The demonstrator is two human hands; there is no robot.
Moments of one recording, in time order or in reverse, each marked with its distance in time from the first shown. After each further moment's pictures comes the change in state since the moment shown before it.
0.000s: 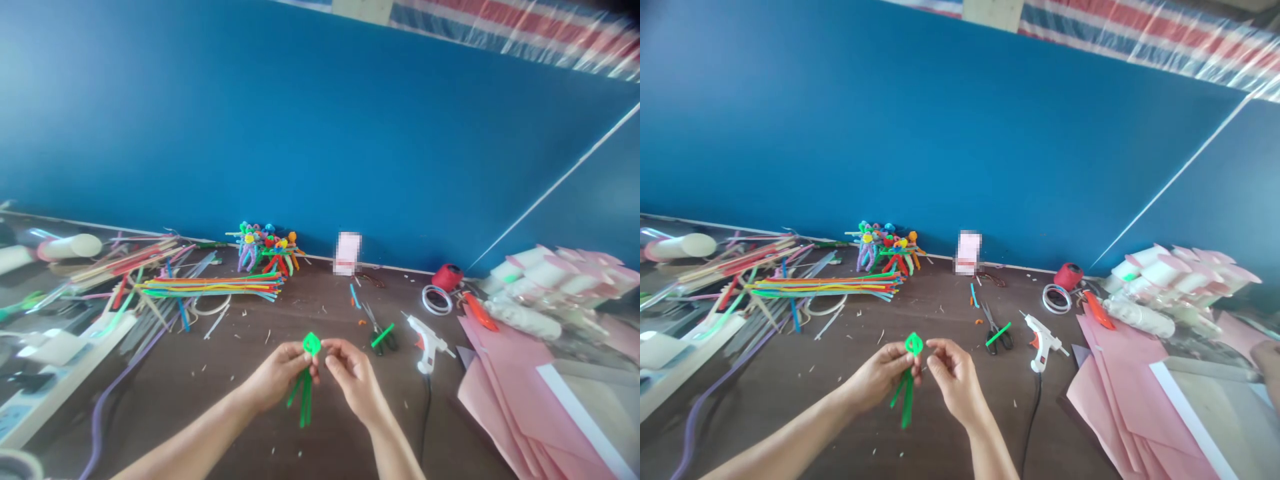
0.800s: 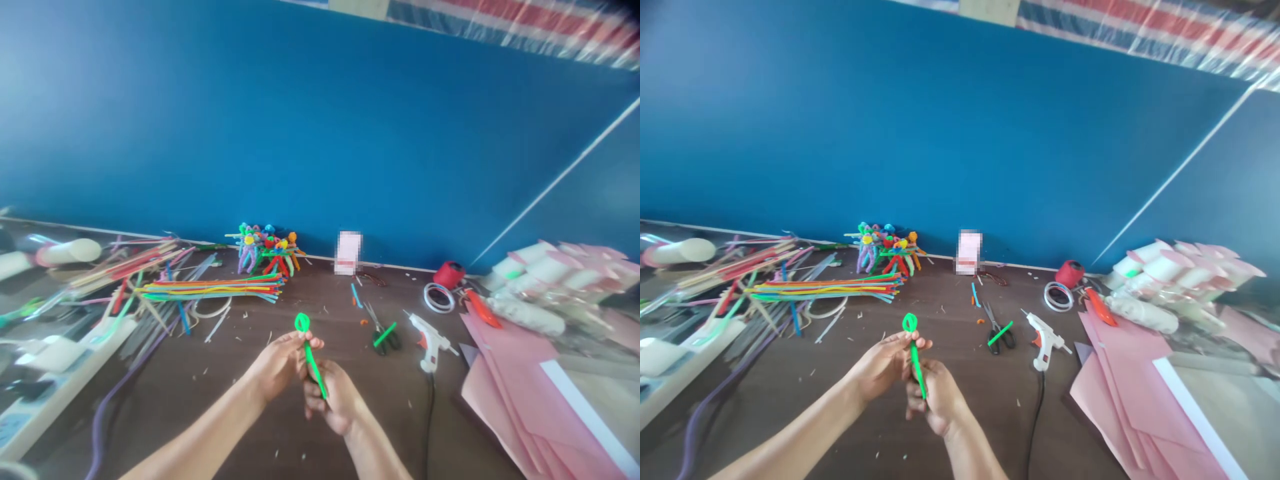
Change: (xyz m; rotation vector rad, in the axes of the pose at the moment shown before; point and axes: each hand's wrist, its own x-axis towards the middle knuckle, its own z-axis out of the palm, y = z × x) left_hand 0.013 0.005 -0.004 -0.367 0.225 -0.107; right_hand 0.009 0.032 0.037 0.690 -0.172 0.480
